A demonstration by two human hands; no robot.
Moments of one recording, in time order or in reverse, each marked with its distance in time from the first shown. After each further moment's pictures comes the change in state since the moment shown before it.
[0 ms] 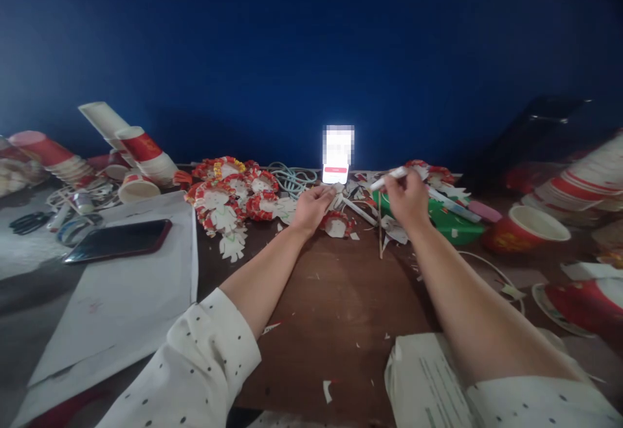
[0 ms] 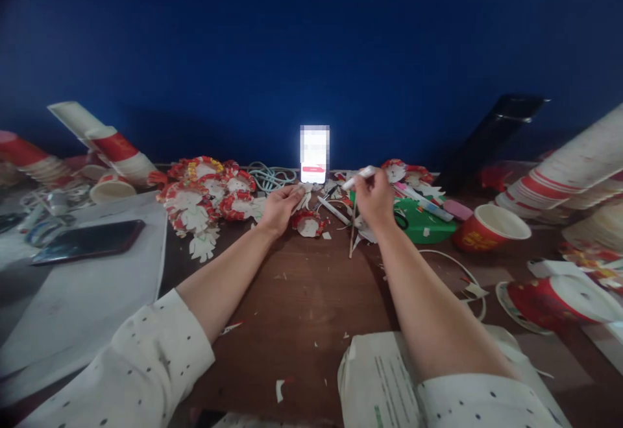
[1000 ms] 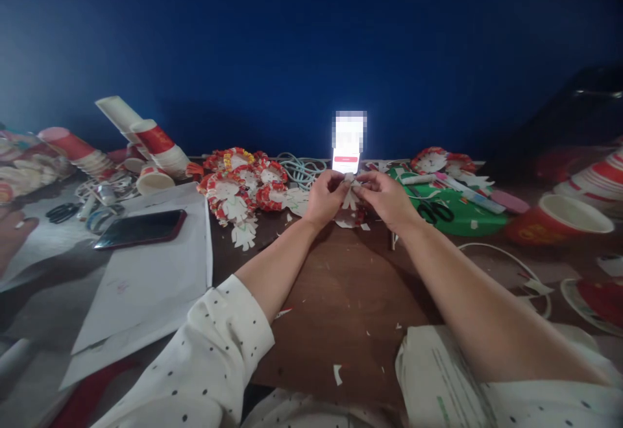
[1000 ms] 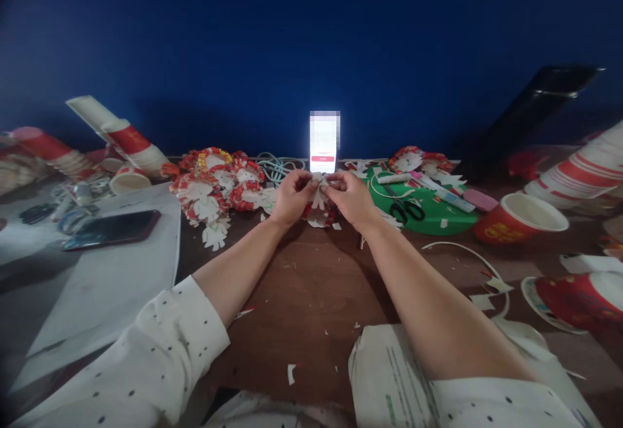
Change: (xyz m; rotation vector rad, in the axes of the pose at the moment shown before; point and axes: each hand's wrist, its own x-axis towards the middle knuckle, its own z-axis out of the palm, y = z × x) left_hand 0.000 0.002 -0.001 0.354 0.057 0.263; right_hand -0.034 -0.045 0.035 0.417 -0.474 0.350
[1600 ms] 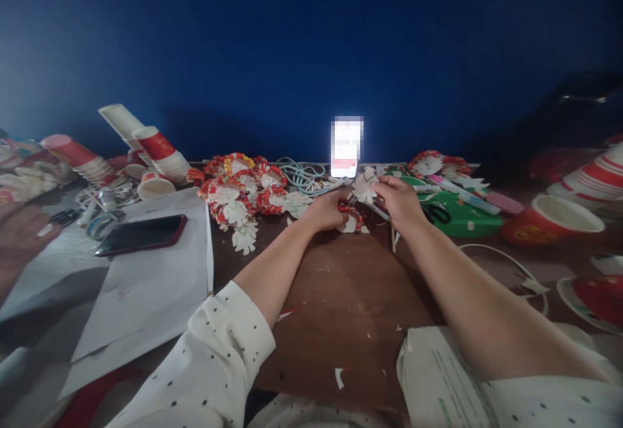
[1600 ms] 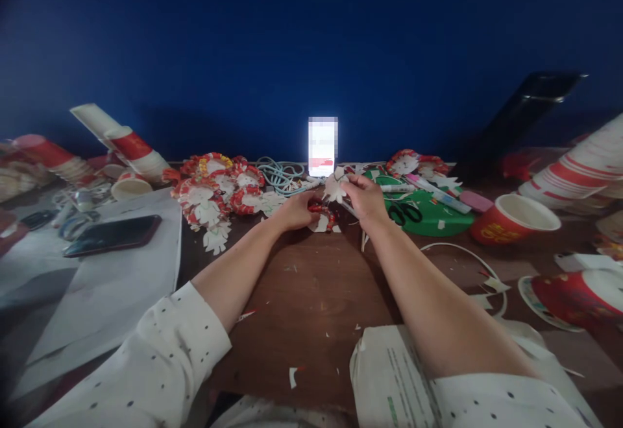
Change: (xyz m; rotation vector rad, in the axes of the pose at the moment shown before) left_hand 0.001 -0.009 -0.011 0.543 -0.472 -0.090; right_hand 0.005 0.001 -0.013 0.226 0.293 0.160
